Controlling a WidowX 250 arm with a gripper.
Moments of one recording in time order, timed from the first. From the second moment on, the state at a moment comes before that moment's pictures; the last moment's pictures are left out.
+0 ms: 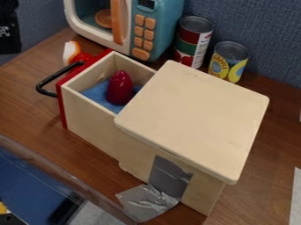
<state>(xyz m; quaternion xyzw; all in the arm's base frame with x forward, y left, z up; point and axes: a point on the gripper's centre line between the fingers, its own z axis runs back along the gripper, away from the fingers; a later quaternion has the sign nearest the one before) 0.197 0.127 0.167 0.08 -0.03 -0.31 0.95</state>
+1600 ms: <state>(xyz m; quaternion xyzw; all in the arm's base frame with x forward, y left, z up) 0.239 0.201 0.063 0.09 0.00 -0.58 0.81</state>
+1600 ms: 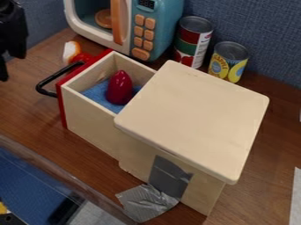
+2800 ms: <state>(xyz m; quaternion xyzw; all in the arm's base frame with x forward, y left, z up) 0.257 0.168 0.014 0.07 0.03 -0.59 0.80</state>
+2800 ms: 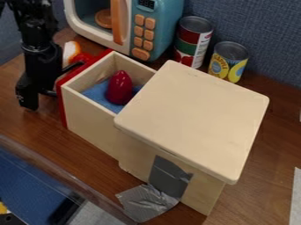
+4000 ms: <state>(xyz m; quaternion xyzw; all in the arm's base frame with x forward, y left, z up) 0.253 0.081 0.004 0.07 0.02 -0.63 0.77</state>
